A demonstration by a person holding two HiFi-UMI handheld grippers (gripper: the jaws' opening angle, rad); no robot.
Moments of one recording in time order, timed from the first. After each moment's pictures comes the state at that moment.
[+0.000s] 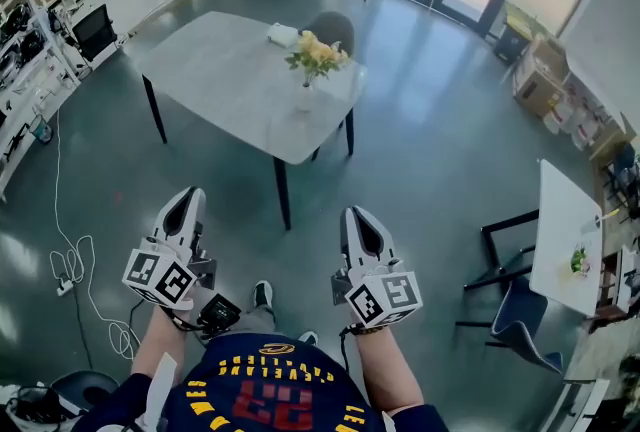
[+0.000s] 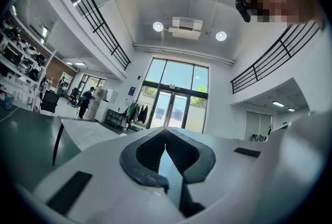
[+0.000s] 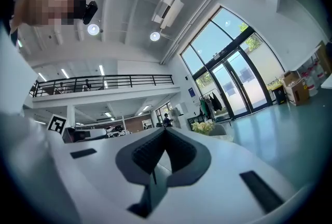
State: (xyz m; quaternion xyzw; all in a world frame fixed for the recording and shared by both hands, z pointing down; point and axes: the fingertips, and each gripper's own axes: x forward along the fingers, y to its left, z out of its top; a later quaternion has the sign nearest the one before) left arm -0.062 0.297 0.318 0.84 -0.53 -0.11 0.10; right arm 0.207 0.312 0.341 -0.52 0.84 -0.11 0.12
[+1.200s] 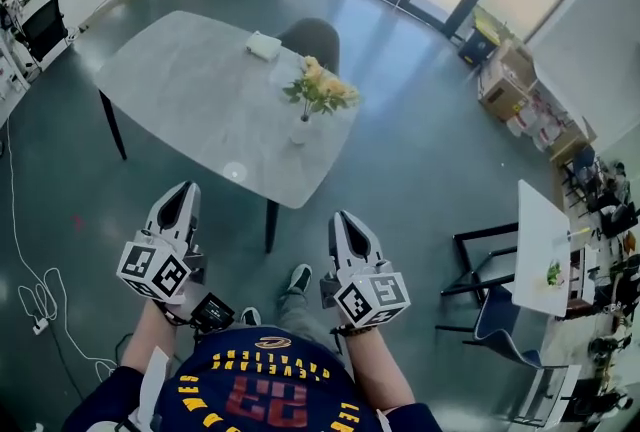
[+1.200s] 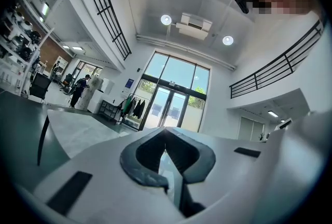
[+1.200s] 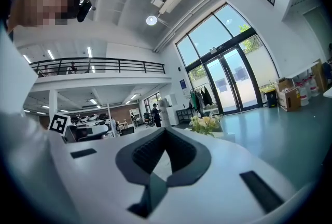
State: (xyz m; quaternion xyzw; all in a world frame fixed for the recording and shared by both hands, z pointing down) left arm -0.161 0.073 0.378 0.86 -0.48 -0.12 0.13; right arm 0.101 0.126 0.379 -0.57 0.81 -0.12 0.05
